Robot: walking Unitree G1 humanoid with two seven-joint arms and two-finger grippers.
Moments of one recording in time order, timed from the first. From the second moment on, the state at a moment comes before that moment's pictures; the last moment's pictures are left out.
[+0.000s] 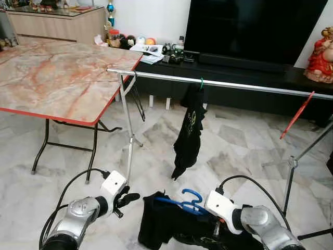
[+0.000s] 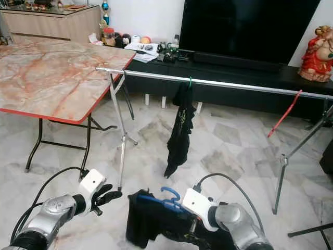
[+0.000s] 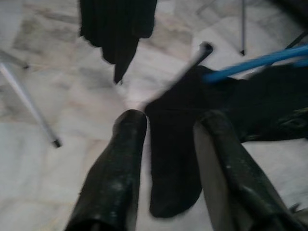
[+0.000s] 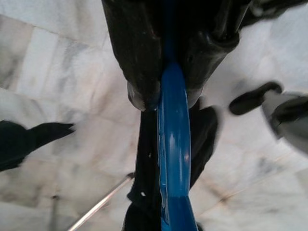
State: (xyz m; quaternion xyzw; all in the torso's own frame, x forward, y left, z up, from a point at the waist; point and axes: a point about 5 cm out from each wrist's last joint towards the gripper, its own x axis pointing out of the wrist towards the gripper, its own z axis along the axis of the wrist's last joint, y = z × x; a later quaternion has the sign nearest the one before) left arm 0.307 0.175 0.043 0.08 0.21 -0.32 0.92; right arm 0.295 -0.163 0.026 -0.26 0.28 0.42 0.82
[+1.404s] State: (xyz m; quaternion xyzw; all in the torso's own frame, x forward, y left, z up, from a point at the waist) left arm 0.314 0.170 0.025 0.06 0.33 -0.16 0.93; right arm 0.294 -0.125 0.023 -0.20 0.25 0.47 0.82
